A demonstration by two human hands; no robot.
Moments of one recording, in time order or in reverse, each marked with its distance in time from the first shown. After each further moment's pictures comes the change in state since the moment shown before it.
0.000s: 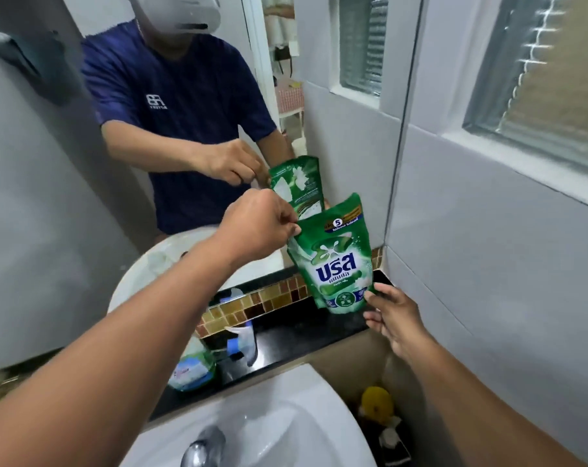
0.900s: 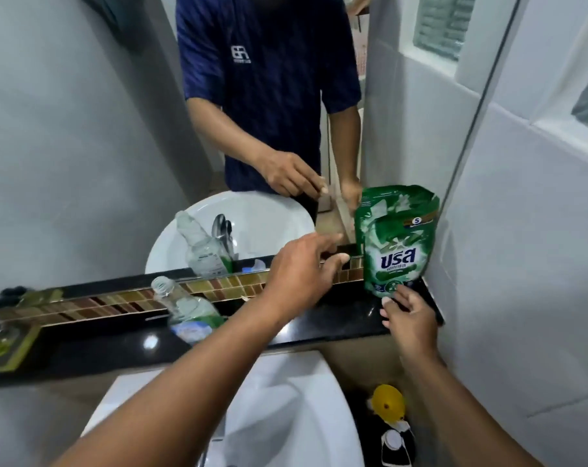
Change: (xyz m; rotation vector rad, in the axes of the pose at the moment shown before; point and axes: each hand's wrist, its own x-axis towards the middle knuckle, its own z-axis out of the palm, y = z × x) left_hand -0.029 0.017 0.114 -0.203 0.097 -0.222; right_hand 0.057 0.034 0.000 -0.292 0.063 -0.121
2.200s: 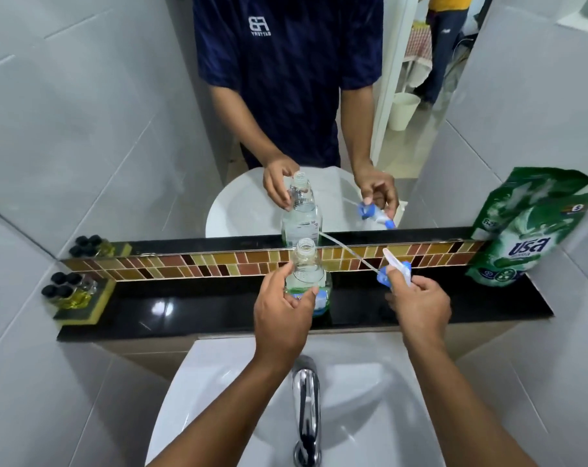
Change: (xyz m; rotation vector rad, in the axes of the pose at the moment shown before) left_hand -0.156 -0.237 -0.057 -0.500 0.386 -0.423; right_hand -0.136 -0.002 0.194 -0.297 0.156 -0.092
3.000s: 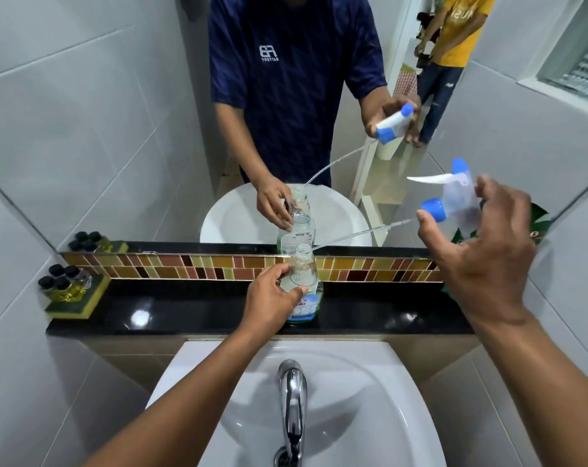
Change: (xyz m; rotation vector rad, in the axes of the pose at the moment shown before) left_hand 0.033 -0.009 -0.011 -0.026 -0.195 -0.083; right_hand -0.023 -0.134 -0.107 -0.284 0.372 -1.146
